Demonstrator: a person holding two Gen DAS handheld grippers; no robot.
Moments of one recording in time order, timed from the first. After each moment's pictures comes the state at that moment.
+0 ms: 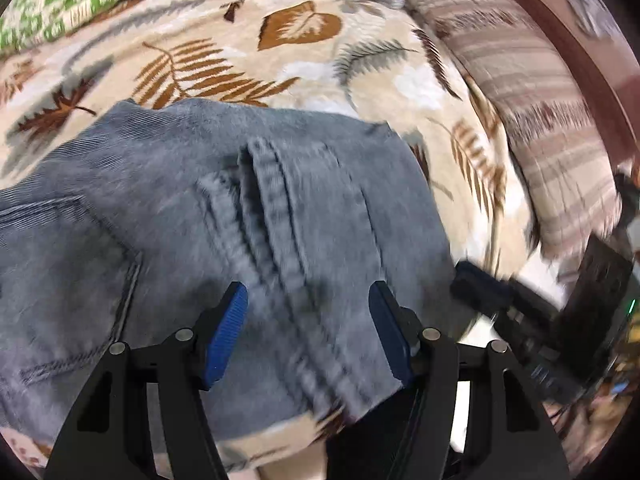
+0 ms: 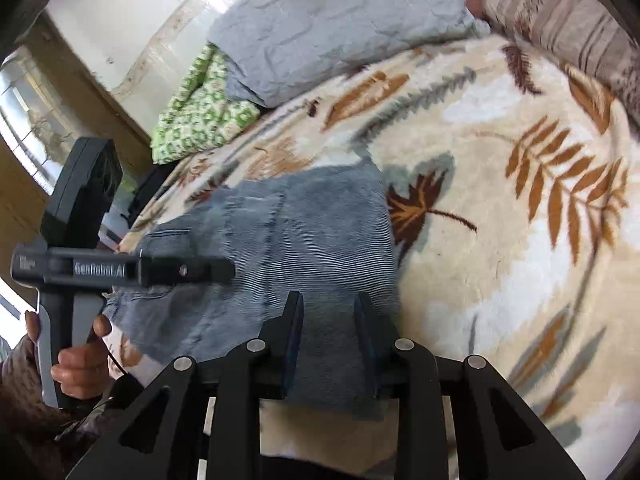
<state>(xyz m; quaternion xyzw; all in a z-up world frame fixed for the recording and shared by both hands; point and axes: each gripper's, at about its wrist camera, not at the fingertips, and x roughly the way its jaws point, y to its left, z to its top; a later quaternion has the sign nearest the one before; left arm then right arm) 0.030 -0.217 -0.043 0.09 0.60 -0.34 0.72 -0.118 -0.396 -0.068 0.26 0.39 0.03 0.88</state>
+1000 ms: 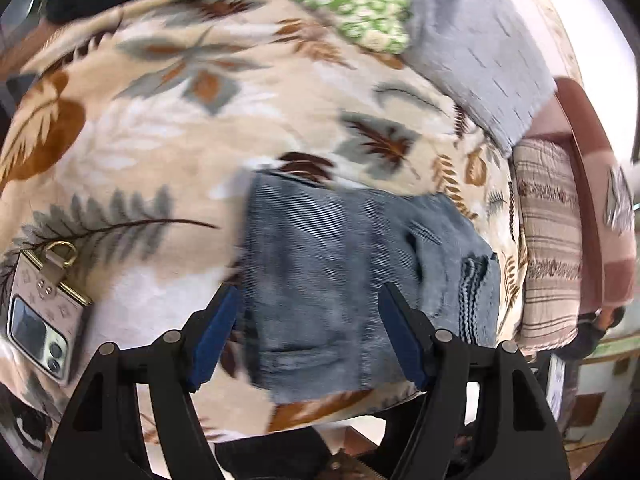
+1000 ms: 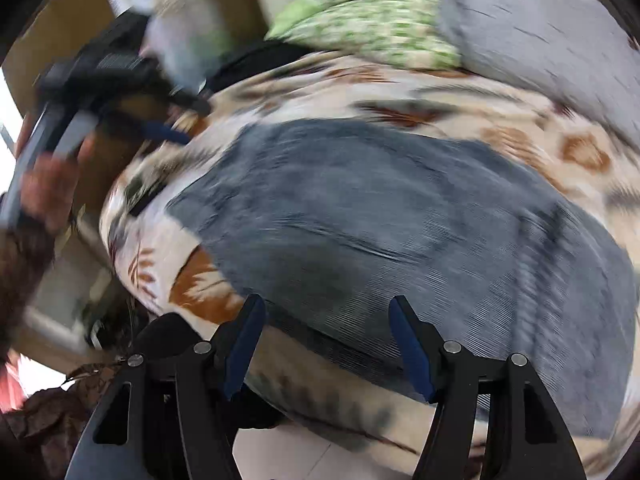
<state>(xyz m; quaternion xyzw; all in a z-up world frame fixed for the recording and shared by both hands) 0.168 0.126 -0.011 -0.13 0.64 -0.20 0.73 -0.030 -0.097 -0.031 0.01 0.47 0.17 0.87</state>
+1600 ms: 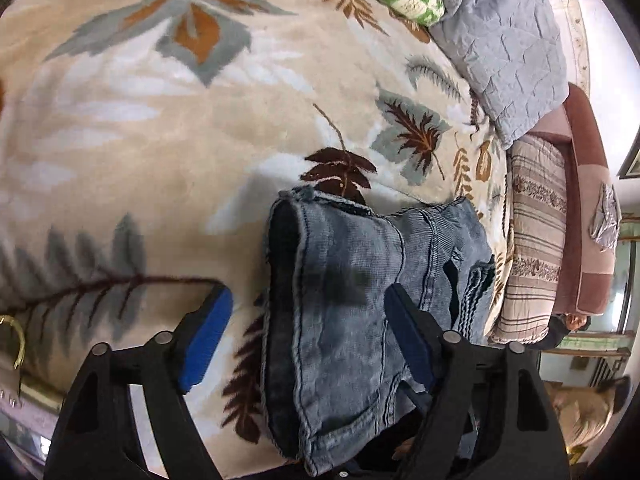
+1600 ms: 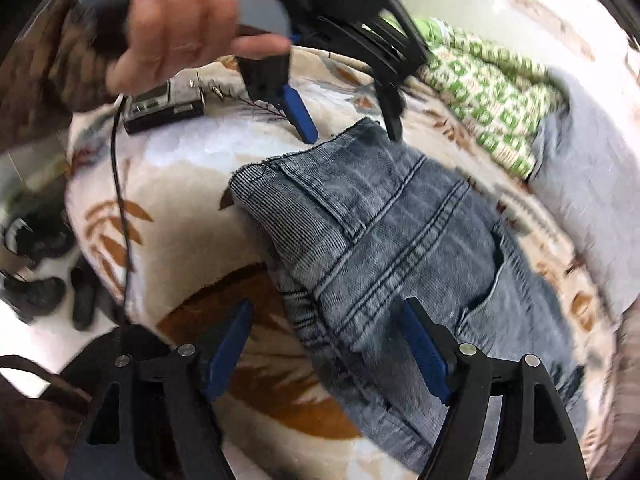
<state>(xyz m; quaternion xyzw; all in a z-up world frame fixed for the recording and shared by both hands) 0.226 0.118 -0.080 -0.16 0.70 -0.25 0.65 -0.015 0.048 -0.070 -0.25 0.40 0.13 0.87</state>
